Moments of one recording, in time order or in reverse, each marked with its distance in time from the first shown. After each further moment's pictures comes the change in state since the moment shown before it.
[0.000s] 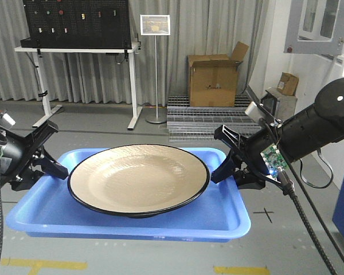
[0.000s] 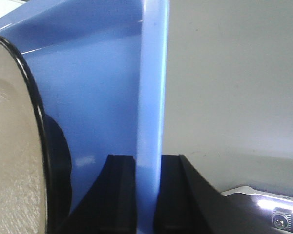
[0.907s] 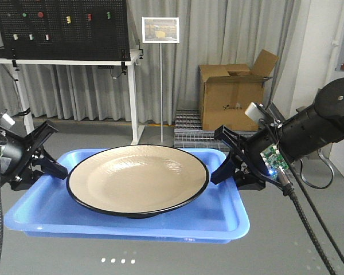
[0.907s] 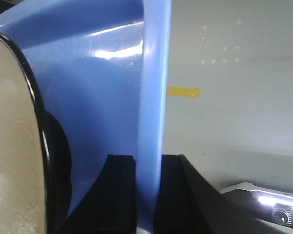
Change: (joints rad) left arm 0.000 0.000 0.000 0.002 -0.001 0.000; right arm 0.000 0.000 0.000 0.005 0.013 0.000
